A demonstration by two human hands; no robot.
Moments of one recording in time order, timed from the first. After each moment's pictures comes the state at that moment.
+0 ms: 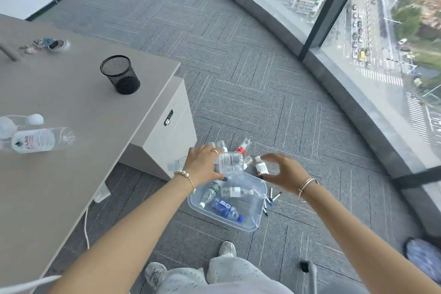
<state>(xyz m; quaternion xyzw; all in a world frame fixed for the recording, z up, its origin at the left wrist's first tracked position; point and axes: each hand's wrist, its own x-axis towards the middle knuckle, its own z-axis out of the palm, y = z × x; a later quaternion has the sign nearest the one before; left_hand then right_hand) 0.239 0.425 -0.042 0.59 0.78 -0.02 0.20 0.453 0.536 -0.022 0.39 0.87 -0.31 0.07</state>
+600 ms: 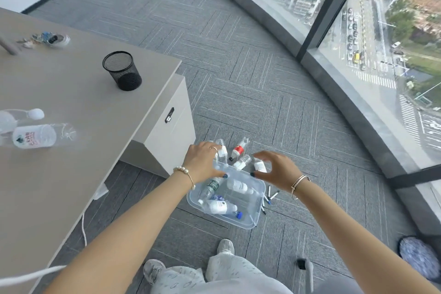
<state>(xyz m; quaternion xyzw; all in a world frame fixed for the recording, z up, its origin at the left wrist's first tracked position) 0.229 0.417 -0.039 0.61 0.77 0.00 0.20 0.432 0.518 -0.011 0.37 0.88 -0.30 0.07</state>
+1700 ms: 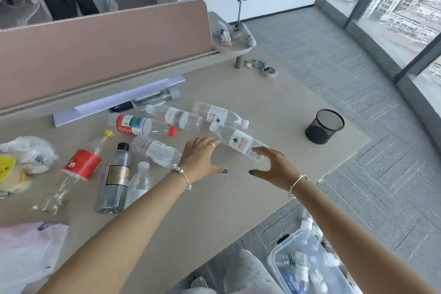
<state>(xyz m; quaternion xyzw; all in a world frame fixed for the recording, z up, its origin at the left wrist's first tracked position) -0.084 0.076 0.024 0.29 0.95 0.11 0.09 0.001 0.293 0.024 0.06 0.95 -0.30 0.08</state>
